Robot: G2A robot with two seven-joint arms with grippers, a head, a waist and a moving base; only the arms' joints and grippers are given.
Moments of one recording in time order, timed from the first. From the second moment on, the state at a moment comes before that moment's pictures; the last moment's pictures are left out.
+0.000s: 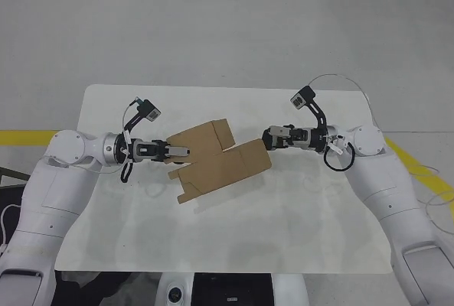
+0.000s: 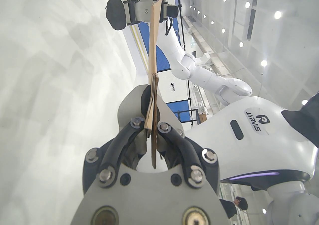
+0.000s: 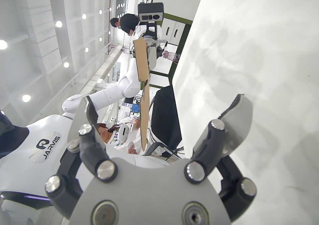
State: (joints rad) left arm 0.86 -0.97 -1.20 -1.28 -0.58 -0.38 -1.44; right arm -0.65 -1.17 0.97 -0.97 0.66 -0.49 1.33
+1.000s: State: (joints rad) left arm 0.85 -0.97 -1.17 -1.26 -0.58 -0.38 -1.42; right arm -0.67 -1.15 0.82 -1.10 0.73 -0.46 1.36
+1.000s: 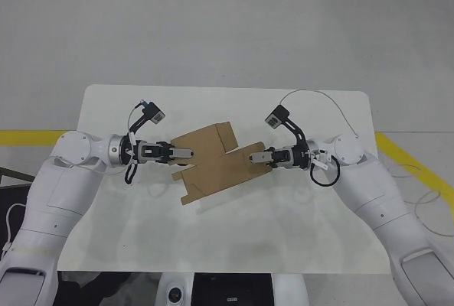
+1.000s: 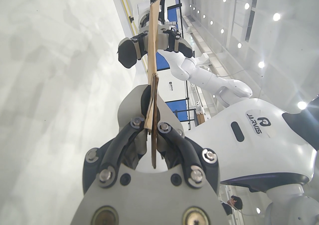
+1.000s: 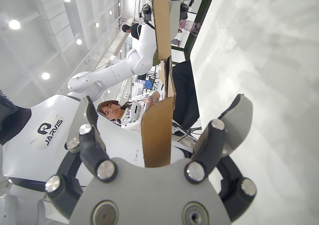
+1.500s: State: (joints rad) left arm 0.84 -0.97 -1.16 -1.24 -0.56 -0.39 -1.43; right arm -0.63 -1.15 0.78 -1.07 0.72 -0.46 1.36
